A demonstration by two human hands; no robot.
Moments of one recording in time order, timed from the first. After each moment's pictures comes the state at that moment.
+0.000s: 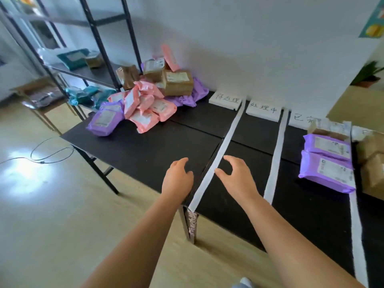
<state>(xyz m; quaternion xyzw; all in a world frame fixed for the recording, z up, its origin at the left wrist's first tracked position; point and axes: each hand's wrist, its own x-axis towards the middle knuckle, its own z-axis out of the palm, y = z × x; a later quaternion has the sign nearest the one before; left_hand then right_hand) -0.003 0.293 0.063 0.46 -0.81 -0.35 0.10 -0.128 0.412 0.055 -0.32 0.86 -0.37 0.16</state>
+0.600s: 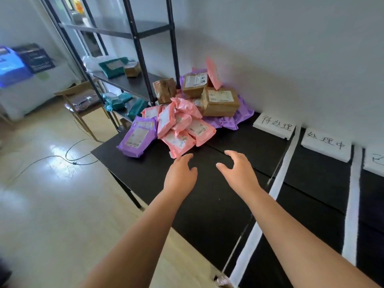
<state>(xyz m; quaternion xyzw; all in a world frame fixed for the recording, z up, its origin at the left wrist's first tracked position) -0.018 0.081 0.083 0.51 -0.79 -0.33 0.14 -0.165 0.169 0.069 -0.39 0.82 -0.37 0.19</state>
